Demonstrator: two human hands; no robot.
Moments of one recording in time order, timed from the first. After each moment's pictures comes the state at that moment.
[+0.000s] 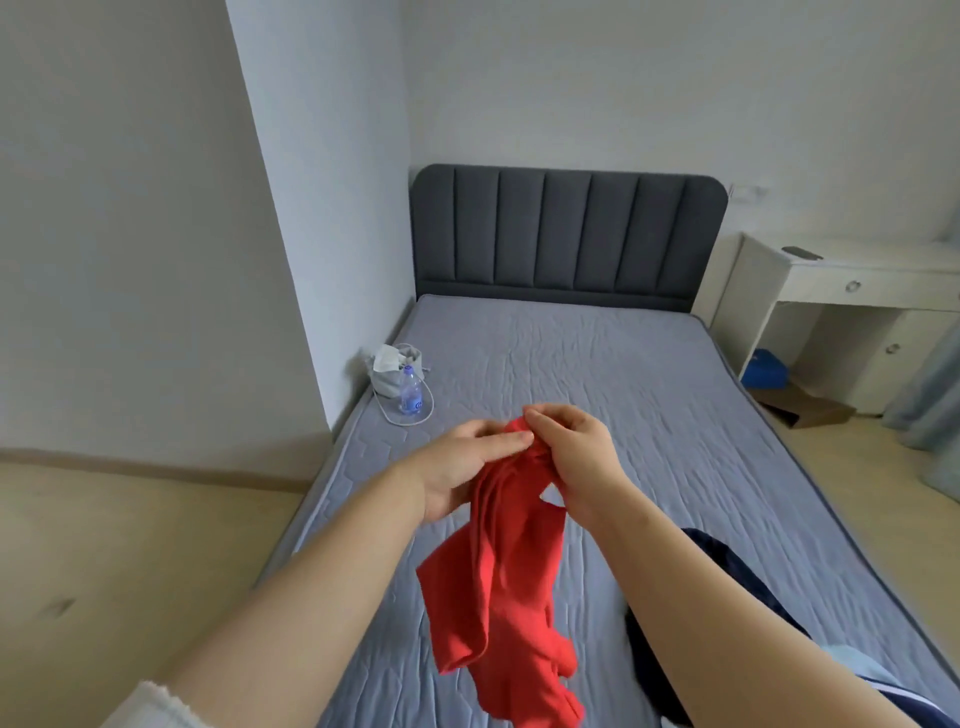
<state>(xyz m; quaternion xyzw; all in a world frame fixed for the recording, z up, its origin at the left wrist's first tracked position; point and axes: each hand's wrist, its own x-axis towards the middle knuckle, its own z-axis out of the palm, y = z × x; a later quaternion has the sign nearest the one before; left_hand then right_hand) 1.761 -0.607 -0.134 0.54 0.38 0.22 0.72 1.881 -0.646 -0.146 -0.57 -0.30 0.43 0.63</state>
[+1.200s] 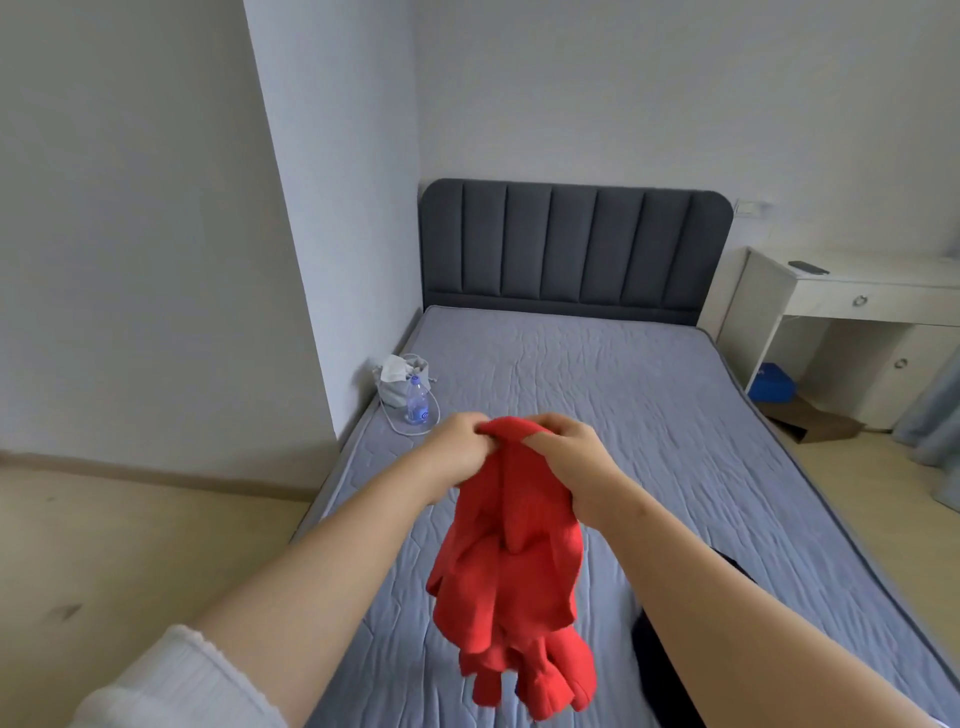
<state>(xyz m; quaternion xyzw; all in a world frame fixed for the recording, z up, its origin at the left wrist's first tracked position) 1.762 -0.583 -0.133 0.71 0.48 0.22 0.47 1.878 -0.639 -0.137 -0.63 -0.37 0.43 0.52</state>
